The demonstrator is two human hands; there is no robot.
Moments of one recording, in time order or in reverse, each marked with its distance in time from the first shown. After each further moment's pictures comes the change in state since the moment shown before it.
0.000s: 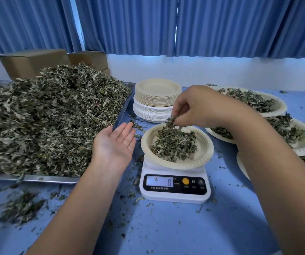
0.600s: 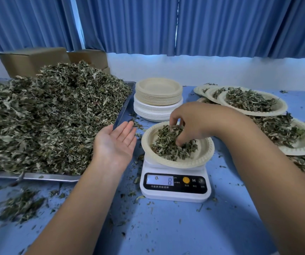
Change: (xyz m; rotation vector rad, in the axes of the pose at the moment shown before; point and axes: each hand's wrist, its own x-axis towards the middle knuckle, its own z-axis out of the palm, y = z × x) left_hand -0.001 -0.001 0.000 0.003 -0.009 0.001; right_hand -0.002 -0.007 0.012 -0.296 -0.258 0.058
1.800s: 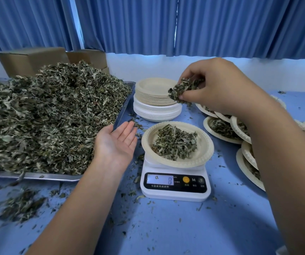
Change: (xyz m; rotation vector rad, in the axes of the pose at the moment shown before) left_hand 0.001 0.000 0.000 -0.001 0.009 -0.022; right_hand -0.012 0.017 -0.030 0.330 0.584 -0.083
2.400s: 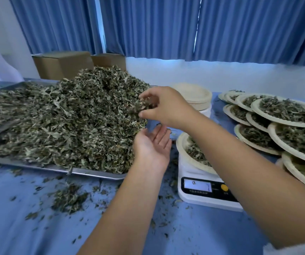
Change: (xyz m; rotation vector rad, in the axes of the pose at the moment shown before) left_hand -0.003 0.006 0.004 -0.138 0.025 -0.068; right_hand 0.051 -0.086 0.117 0.242 -0.142 -0.096
